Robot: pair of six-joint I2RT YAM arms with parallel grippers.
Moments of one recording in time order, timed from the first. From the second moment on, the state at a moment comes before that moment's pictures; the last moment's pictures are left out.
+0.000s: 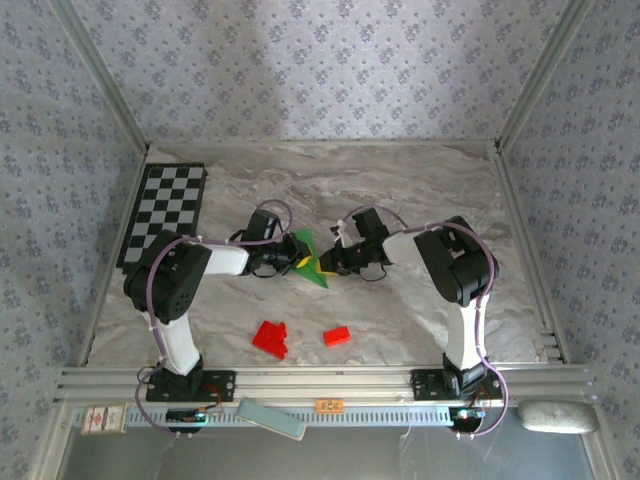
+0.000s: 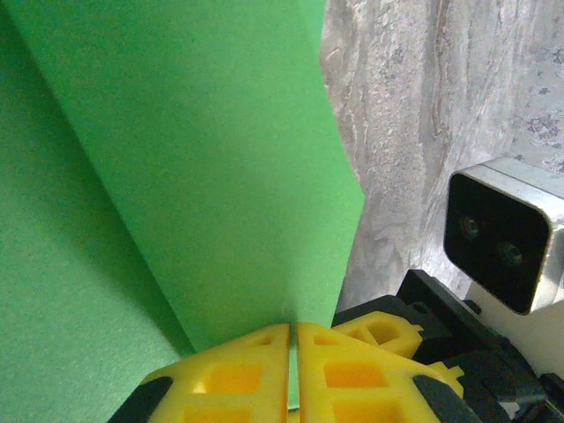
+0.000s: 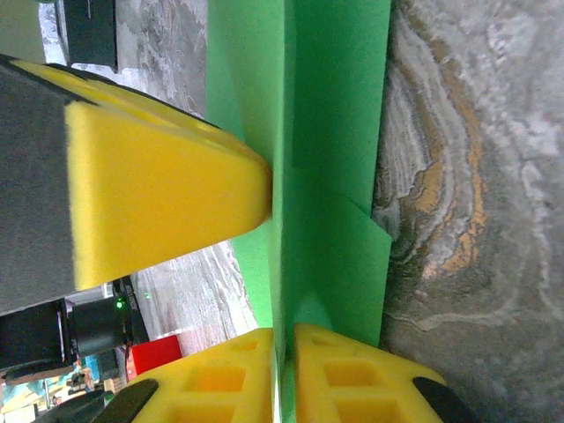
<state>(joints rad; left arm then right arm) -0.51 1.82 0.82 0.23 0.55 -1.13 0.50 1.99 0.97 0.06 -0.87 0.53</state>
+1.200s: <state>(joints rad) -0.48 1.81 0.79 0.27 0.57 -1.14 0.49 2.02 1.03 -0.04 -0.88 0.57</state>
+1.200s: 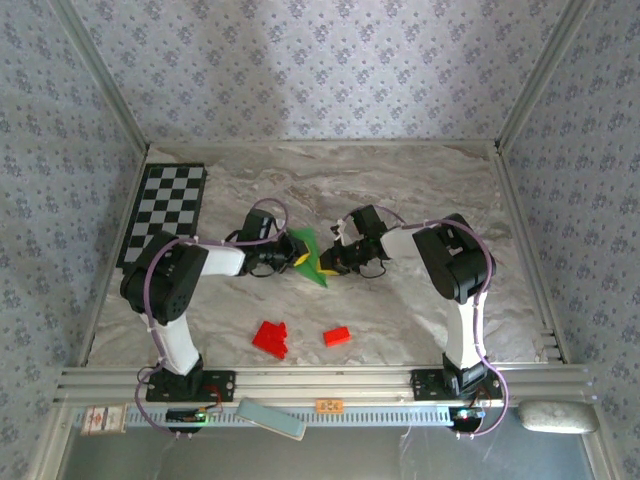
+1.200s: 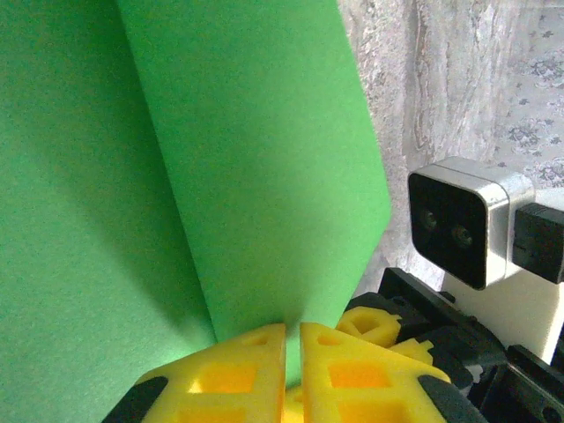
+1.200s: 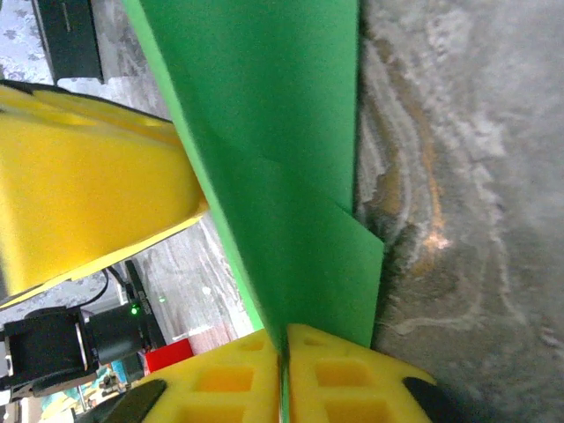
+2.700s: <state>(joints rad) -0.48 1.70 0.77 0.24 0.52 -1.07 0.48 2.03 1.09 -0.22 -0.90 0.31</state>
